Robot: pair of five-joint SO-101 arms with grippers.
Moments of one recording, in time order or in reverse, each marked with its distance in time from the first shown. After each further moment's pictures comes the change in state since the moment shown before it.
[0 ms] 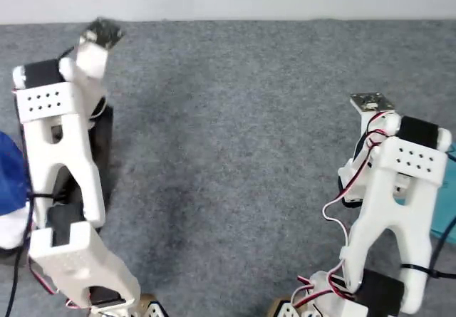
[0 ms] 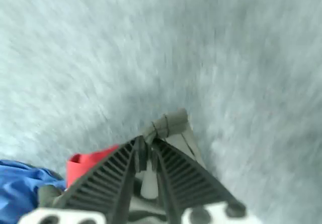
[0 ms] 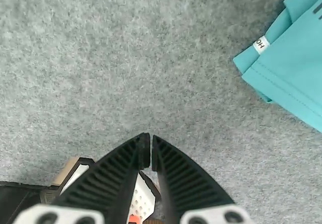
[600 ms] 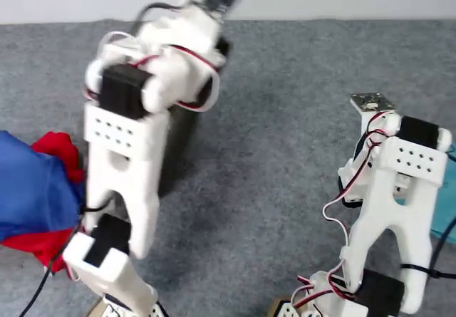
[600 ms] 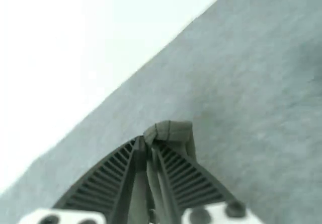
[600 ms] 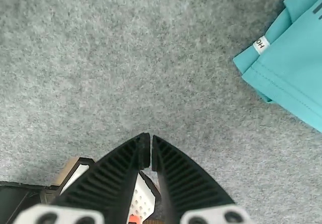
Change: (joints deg) left arm 35.6 -4.0 -27.7 -1.4 13.2; right arm 0.0 0.0 0.0 0.0 0.0
